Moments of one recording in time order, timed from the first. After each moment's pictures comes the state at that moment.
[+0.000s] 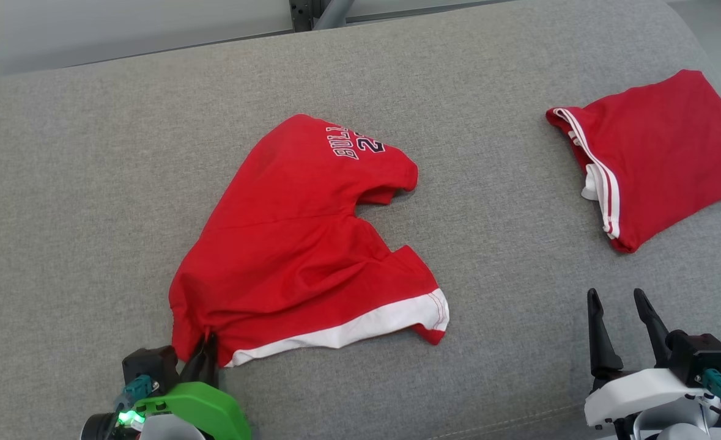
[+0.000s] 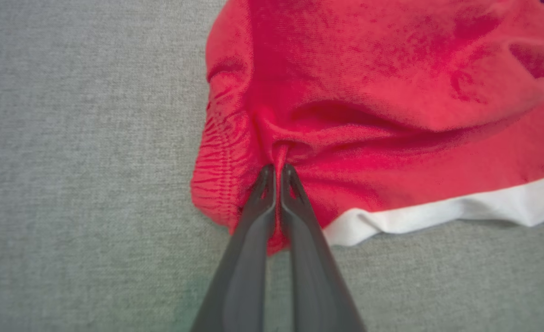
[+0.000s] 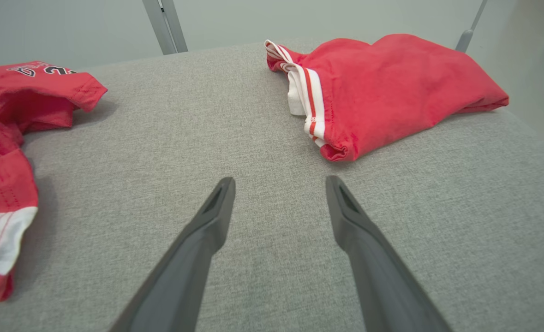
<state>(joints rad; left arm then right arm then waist) -0.09 0.35 -0.55 0.20 -0.68 0.31 -0.05 0.00 -0.05 -0.09 0.24 0.14 0.13 -0.26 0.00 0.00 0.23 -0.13</state>
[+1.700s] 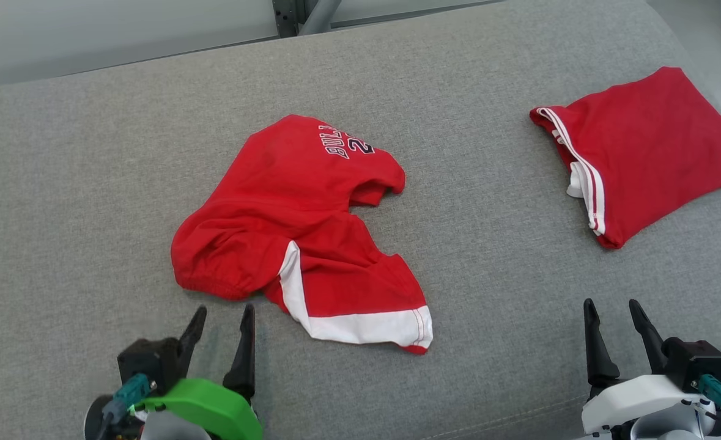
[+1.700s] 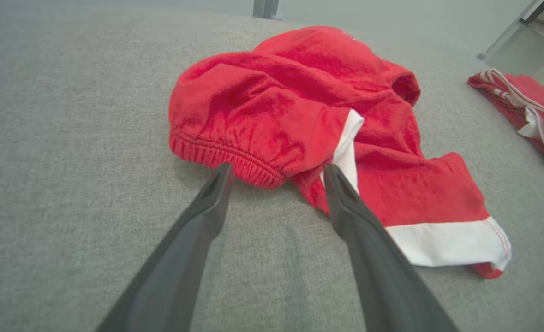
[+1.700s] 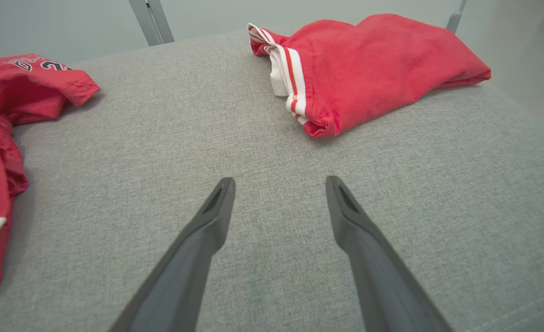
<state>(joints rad) -0.11 0.40 -0.58 -0.02 -0.68 0.33 -0.07 0.01 -0.05 -0.08 0.27 0.16 0.13 -0.26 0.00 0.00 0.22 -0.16</state>
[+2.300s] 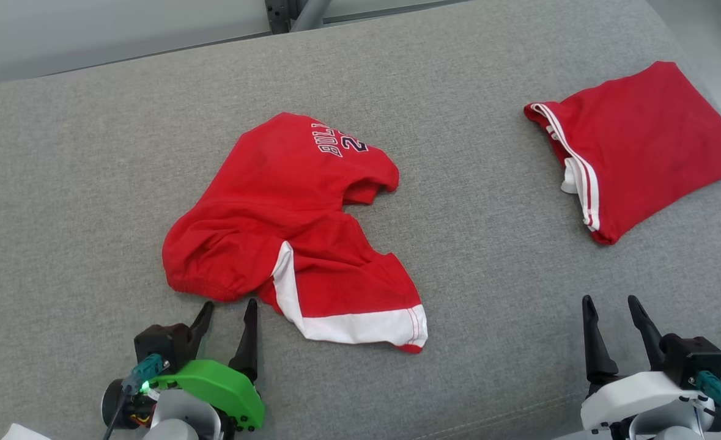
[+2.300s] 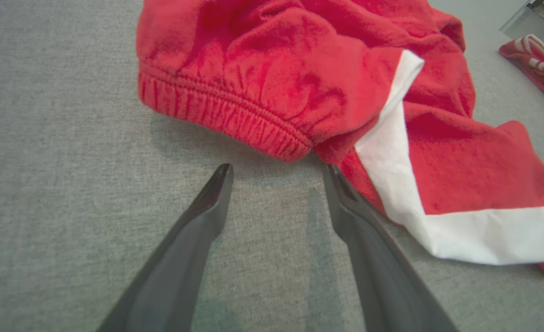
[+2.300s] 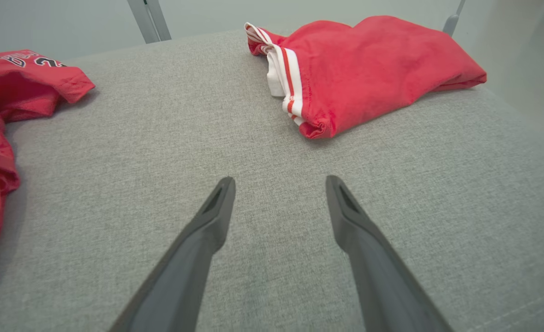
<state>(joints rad) -0.20 0.31 -0.59 0.31 -0.72 0.19 -0.18 0.00 -0.05 -0.08 0.27 0.15 0.13 -0.26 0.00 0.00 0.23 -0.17</state>
